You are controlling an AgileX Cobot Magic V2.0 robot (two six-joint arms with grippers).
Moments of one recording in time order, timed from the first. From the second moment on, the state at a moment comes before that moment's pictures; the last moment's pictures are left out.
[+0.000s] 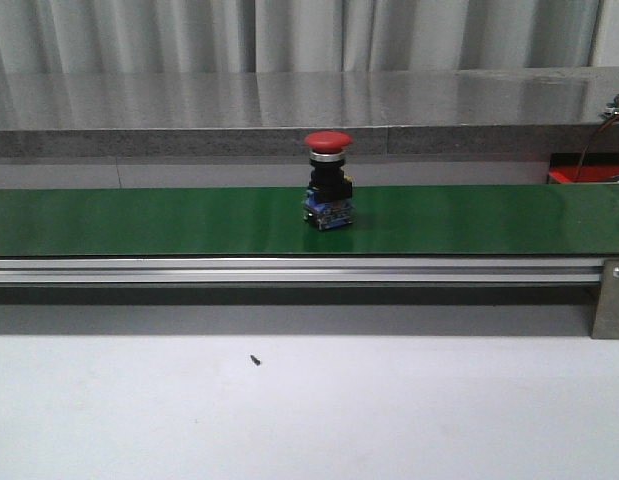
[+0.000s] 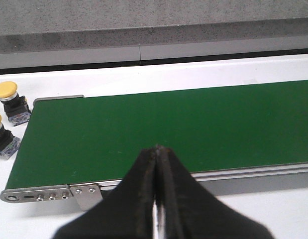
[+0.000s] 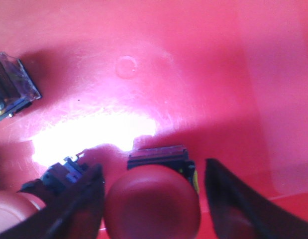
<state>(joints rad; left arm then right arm) -0.02 0.72 -0.54 -0.33 0.35 0.33 -0.44 2.11 -1.70 0.19 0.82 -0.20</state>
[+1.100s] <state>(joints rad) -0.02 0.72 -0.54 -0.33 0.36 0.33 -0.02 1.66 -1.58 0.29 1.06 -0.31</state>
